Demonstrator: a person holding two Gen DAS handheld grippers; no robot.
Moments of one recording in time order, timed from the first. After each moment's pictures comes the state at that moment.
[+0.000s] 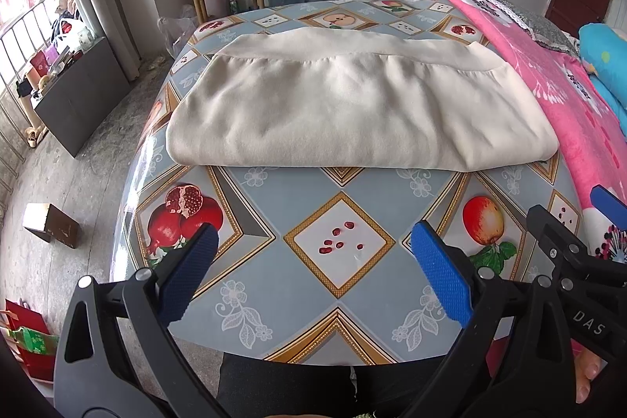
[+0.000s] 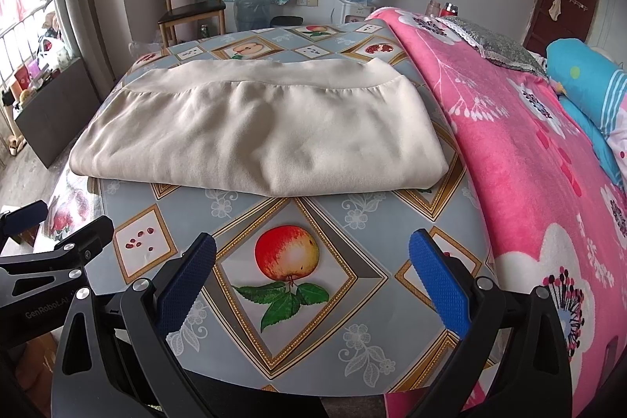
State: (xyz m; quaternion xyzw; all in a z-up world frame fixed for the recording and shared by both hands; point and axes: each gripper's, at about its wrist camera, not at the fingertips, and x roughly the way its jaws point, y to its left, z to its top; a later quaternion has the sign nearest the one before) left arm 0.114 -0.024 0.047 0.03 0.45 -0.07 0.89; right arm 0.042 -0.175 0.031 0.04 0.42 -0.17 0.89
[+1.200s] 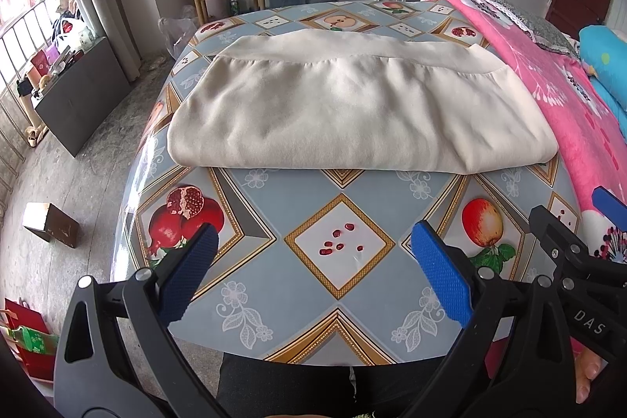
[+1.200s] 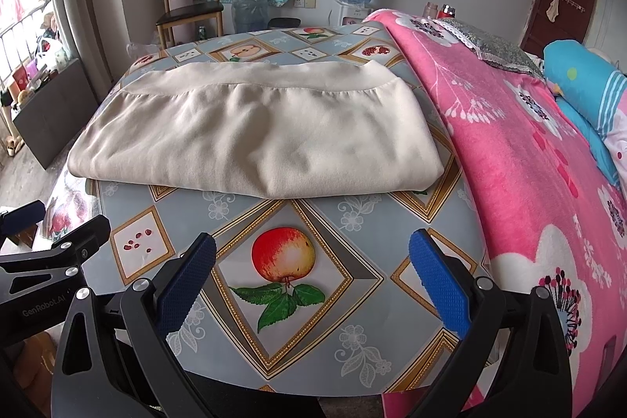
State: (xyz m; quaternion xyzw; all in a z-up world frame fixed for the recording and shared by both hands) left arm 0.114 -0.023 0.048 0.03 0.45 -0.07 0.89; right arm 0.041 -0.180 0.031 0.03 0.42 -0.17 0.89
